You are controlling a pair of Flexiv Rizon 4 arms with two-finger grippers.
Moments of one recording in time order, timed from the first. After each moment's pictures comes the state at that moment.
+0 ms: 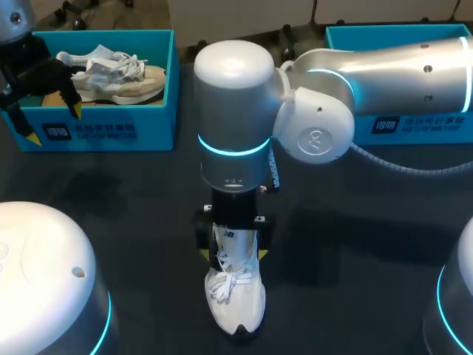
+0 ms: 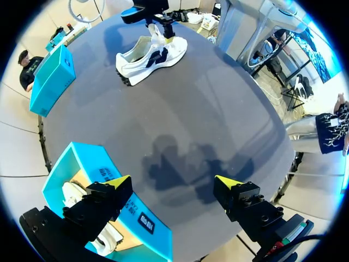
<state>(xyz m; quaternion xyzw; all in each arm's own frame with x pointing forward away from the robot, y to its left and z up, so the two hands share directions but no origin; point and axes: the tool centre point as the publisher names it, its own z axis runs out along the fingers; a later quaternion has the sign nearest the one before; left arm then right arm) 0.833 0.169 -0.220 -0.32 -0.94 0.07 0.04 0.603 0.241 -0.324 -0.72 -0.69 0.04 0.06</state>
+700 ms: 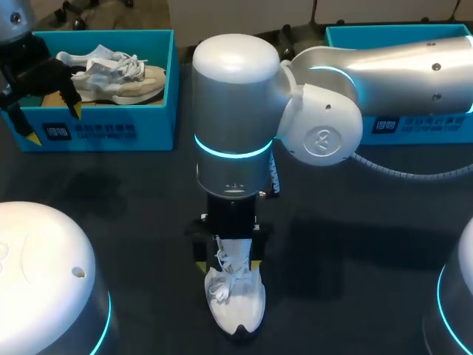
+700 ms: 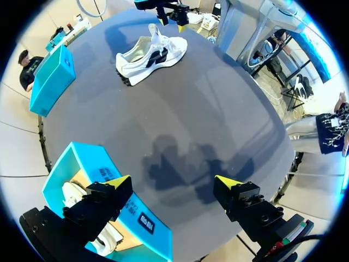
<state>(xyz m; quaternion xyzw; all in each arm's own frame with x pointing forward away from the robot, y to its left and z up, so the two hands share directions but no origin) 0.833 0.169 -0.220 -0.32 -0.94 0.07 0.04 0.566 0.249 -0.291 -0.69 -0.72 0.04 0.08</state>
